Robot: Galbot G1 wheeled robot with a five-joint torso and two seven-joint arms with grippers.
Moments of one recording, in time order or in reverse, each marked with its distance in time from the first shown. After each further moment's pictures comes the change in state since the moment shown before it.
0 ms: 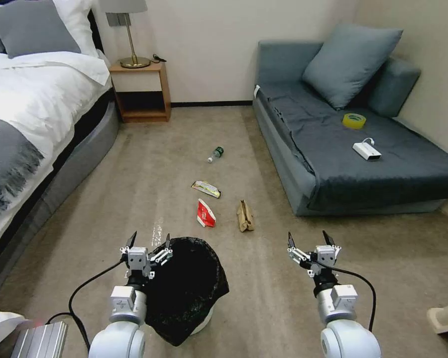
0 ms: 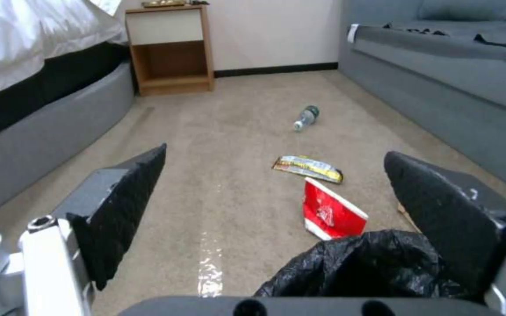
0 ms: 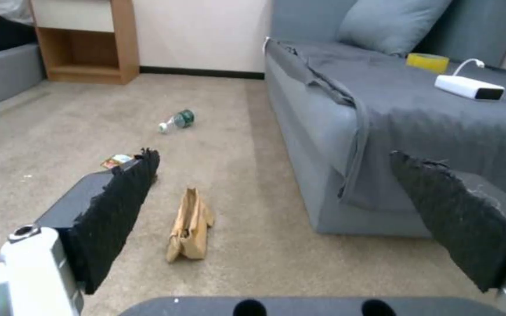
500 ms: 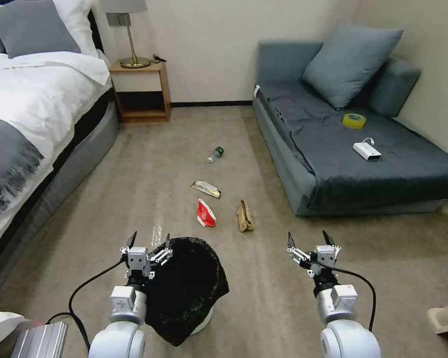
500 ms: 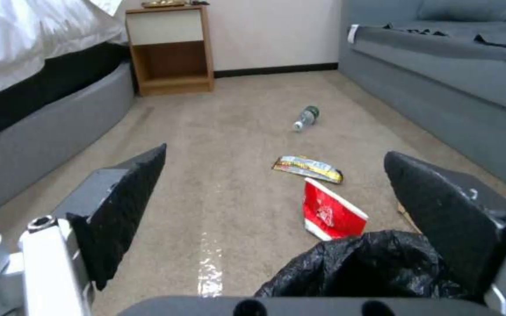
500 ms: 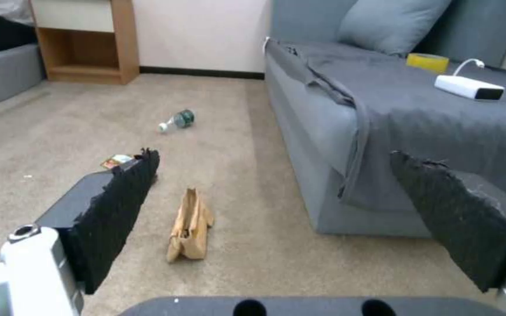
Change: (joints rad) left arm 0.000 0.000 0.000 0.000 -0.001 -0.001 0.000; right arm 0.000 0.000 0.000 0.000 0.000 0.000 0.000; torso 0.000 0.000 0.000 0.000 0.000
